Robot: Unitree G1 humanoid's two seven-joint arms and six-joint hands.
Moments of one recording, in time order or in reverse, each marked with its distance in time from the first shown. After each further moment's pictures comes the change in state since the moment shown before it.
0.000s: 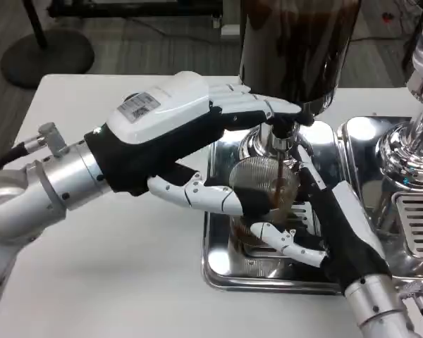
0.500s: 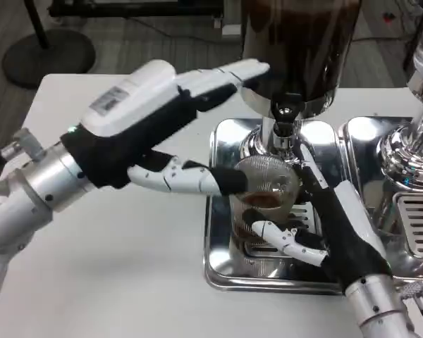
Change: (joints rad) left arm 0.054 -0.017 0.083 0.016 -0.003 0.030 0.085; right arm 0.001 0.002 0.001 0.000 -0.005 0.000 -0.016
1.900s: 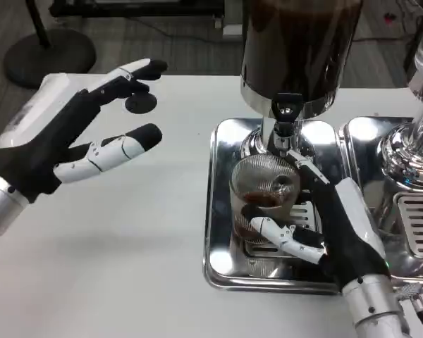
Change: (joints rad) left arm 0.166 0.018 0.173 0.013 -0.003 0.167 0.071; right arm 0.000 0.010 0.021 0.003 -0.026 -0.010 -0.078
